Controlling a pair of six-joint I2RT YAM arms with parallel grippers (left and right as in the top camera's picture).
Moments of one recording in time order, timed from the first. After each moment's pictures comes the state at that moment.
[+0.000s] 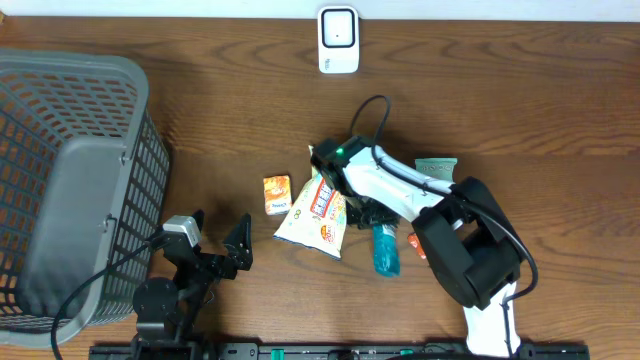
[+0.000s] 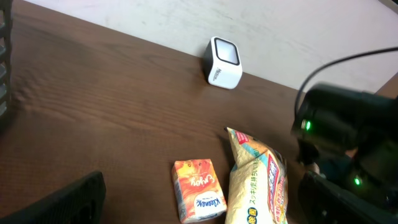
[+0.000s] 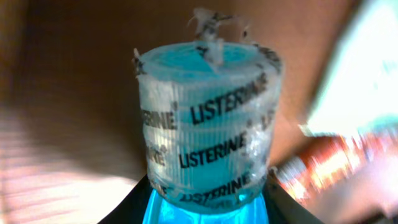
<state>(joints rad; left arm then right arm) -0.03 0.01 0.09 -0.26 0.28 -0.38 0.69 2.10 1.42 -1.15 0.22 0.65</state>
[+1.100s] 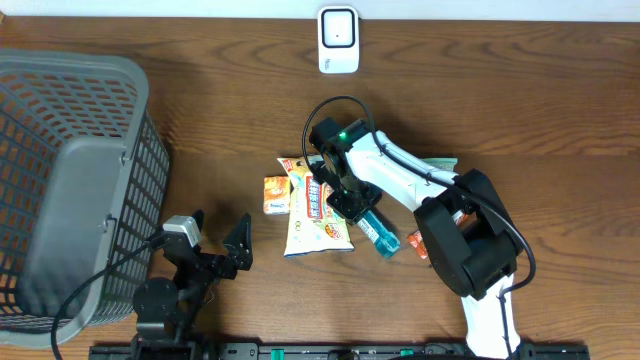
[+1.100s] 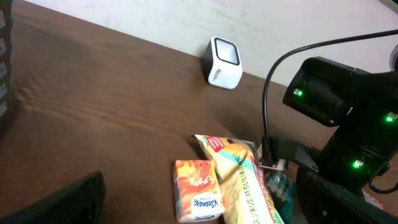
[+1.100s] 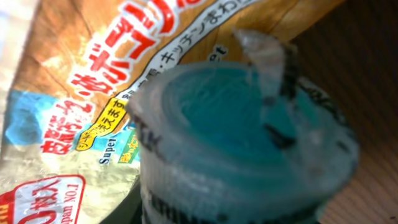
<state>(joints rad) -0.03 0.01 0.09 -0.26 0.28 -0.38 0.65 2.15 1.53 -1.13 -0.03 -0.13</state>
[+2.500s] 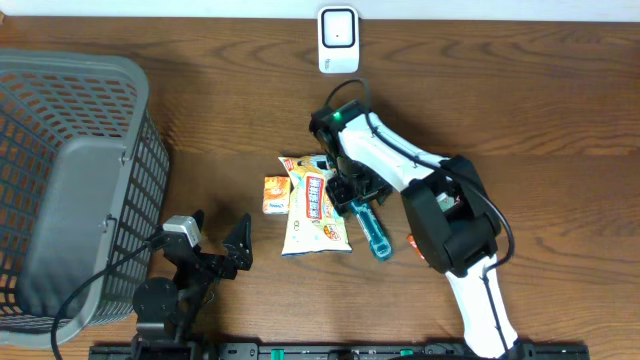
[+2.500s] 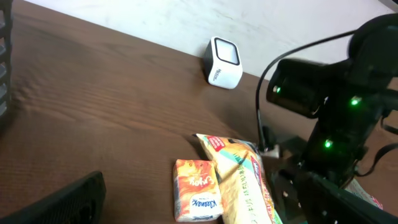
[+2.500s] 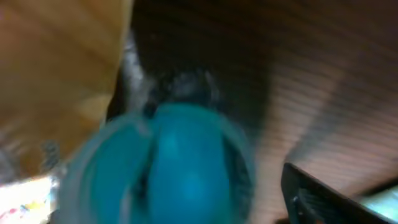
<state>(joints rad) -0.03 0.01 0.09 -0.26 0.28 -0.38 0.61 2.30 1.74 -1.33 -0.02 0.21</state>
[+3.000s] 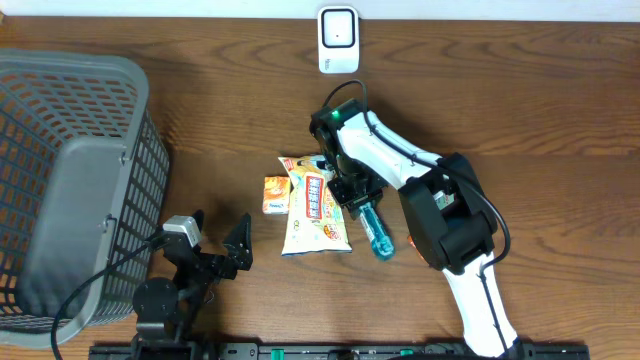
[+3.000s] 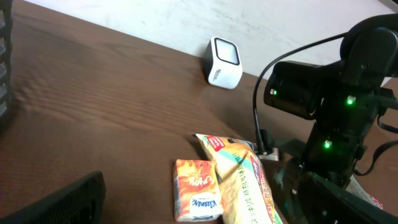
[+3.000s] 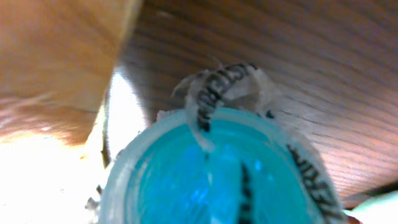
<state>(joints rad) -0.03 0.01 0.09 -0.26 0.28 -0.38 0.61 2.33 1.78 -1.37 -0.05 0.16</state>
